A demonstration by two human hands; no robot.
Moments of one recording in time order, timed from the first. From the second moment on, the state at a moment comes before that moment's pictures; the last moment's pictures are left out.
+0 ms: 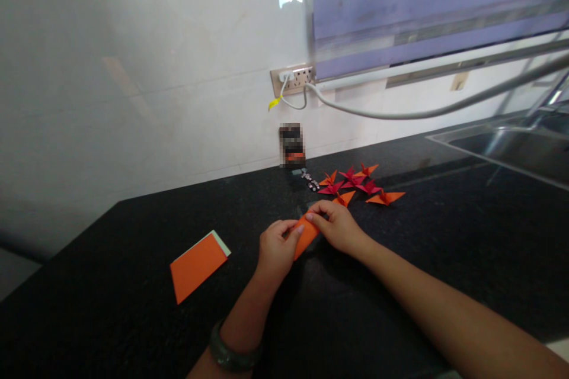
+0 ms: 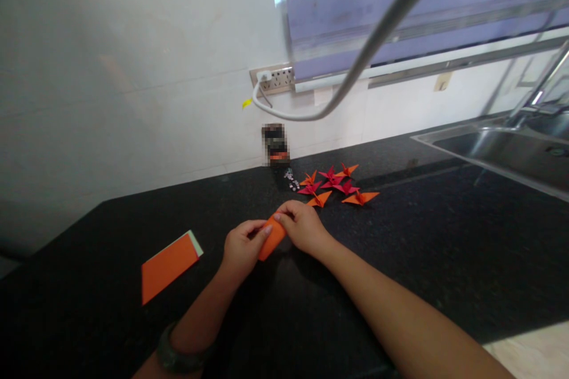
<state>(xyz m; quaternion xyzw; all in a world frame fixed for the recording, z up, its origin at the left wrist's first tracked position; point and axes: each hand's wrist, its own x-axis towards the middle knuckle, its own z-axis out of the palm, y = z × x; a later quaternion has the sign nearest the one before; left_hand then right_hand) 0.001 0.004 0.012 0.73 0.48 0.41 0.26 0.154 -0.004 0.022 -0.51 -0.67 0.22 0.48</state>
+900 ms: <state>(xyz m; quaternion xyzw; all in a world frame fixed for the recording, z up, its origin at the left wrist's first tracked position) 0.007 0.003 0.012 0.57 0.48 0.49 0.44 0.149 -0.007 0.021 -0.45 -0.53 0.56 0.44</state>
